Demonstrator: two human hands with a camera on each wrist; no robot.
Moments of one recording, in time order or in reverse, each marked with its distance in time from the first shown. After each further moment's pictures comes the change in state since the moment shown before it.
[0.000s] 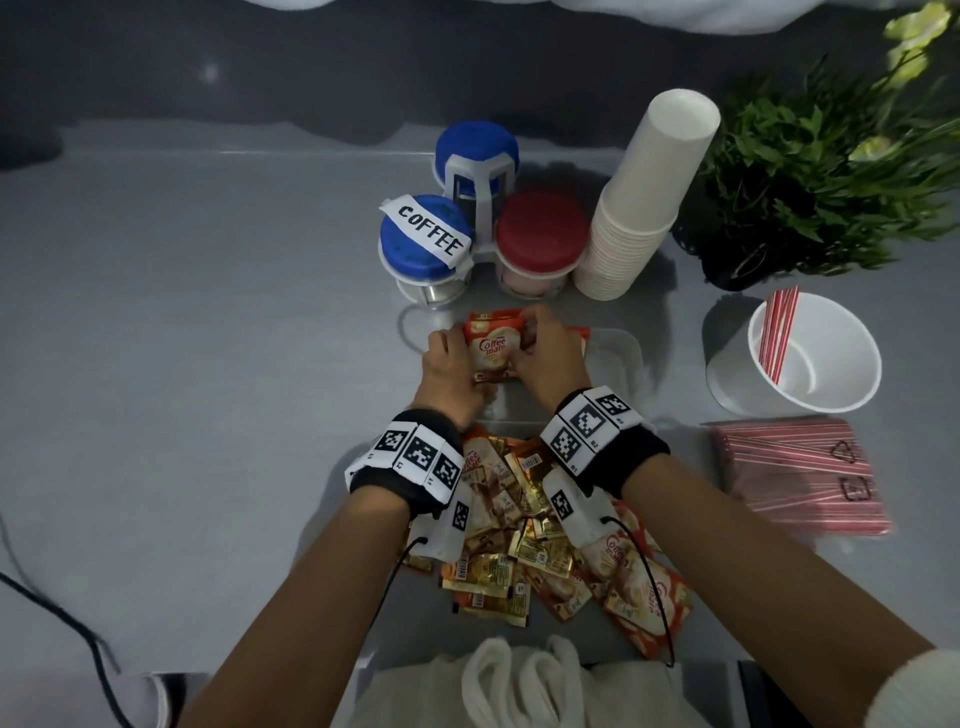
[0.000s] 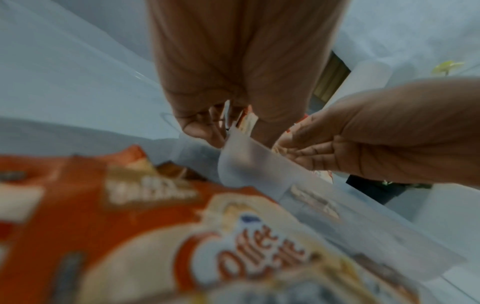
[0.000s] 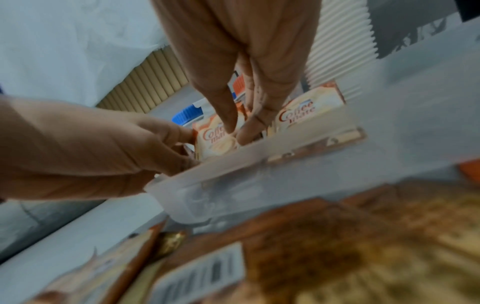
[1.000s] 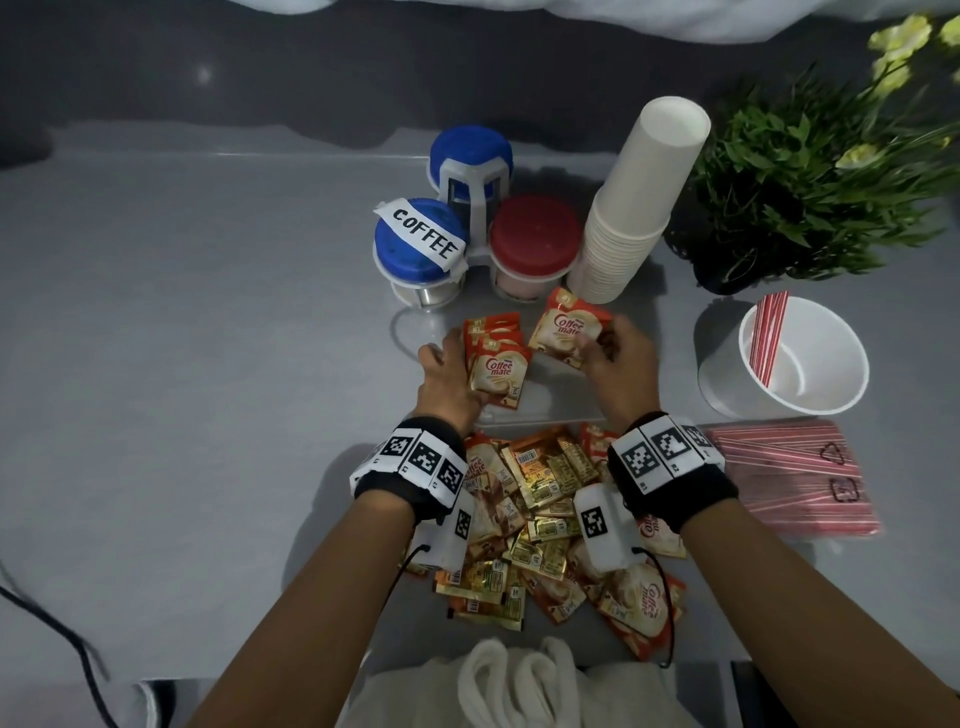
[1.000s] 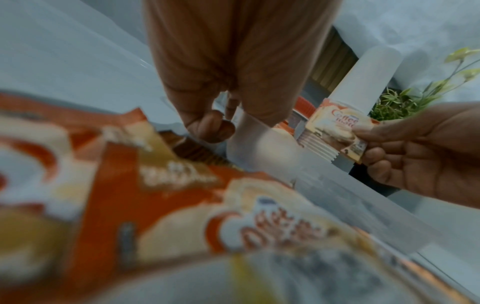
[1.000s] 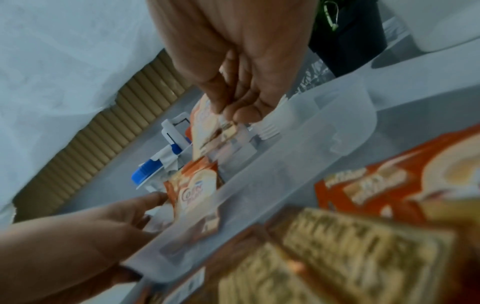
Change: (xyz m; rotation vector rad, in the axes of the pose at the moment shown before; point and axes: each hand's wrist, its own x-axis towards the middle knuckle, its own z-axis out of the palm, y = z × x) left_hand -0.009 0.007 0.002 -0.123 -0.045 -0.113; right_hand -0.018 0.034 -0.047 0.221 0.239 0.044
